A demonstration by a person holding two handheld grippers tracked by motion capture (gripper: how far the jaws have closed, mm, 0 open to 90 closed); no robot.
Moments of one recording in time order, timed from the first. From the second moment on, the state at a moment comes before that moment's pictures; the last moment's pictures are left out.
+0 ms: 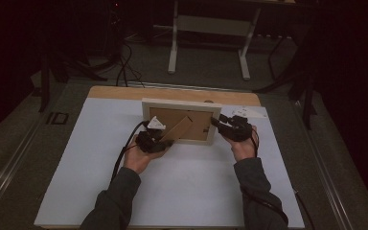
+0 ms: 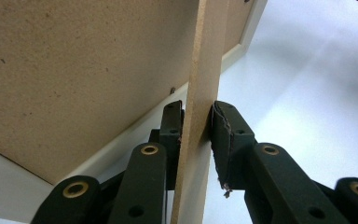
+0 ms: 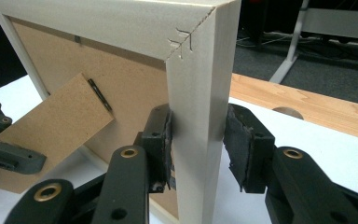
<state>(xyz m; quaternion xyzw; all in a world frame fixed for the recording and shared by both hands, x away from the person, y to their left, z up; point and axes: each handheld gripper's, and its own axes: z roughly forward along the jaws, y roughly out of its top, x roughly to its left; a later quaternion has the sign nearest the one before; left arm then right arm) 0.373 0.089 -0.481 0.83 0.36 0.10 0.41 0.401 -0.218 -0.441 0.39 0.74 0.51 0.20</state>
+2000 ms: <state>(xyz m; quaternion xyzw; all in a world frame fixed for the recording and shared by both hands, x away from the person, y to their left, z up) 0.349 0.070 -0.482 0.85 0.32 0.12 0.41 0.385 -0.221 -0.446 0.37 0.74 0.52 0.20</state>
